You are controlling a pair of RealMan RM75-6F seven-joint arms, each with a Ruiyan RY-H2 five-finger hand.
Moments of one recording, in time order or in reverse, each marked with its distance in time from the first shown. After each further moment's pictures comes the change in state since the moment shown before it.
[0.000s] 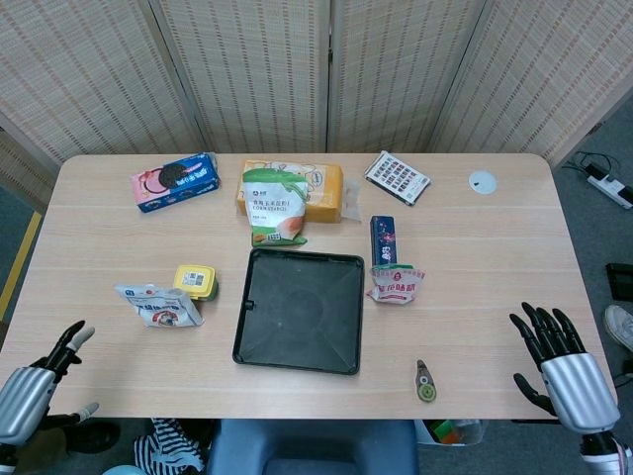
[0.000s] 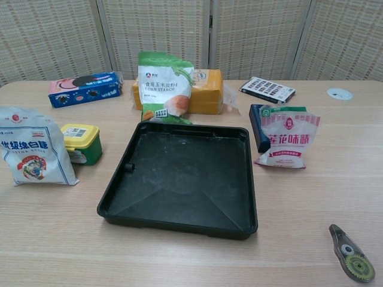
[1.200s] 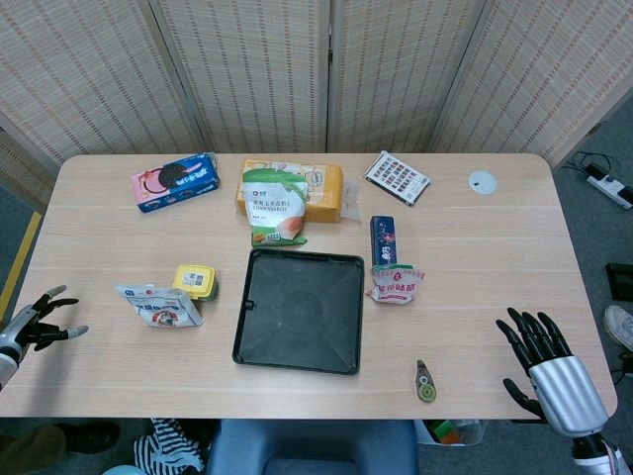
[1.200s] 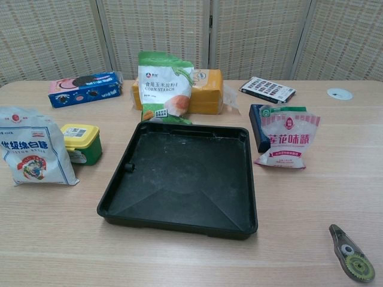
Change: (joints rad) left arm -0.387 -0.179 -0.073 0.591 -0.249 -0.874 -1.245; right arm 0.008 -0.013 -0.019 0.004 -0.040 -0.006 -0.001
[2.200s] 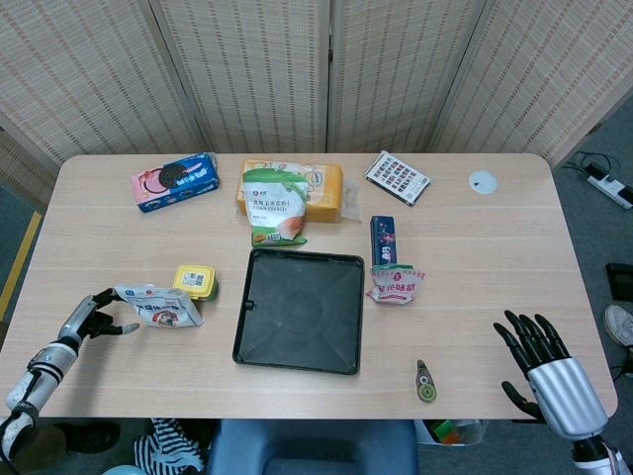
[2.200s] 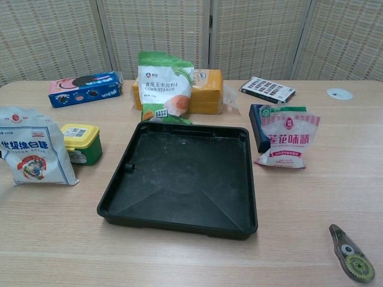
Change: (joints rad) left arm -0.038 -0.228 -0.037 0.102 -0.035 0.076 0.222; right arm 0.005 0.006 -0.011 0.005 -0.020 -0.001 0.019
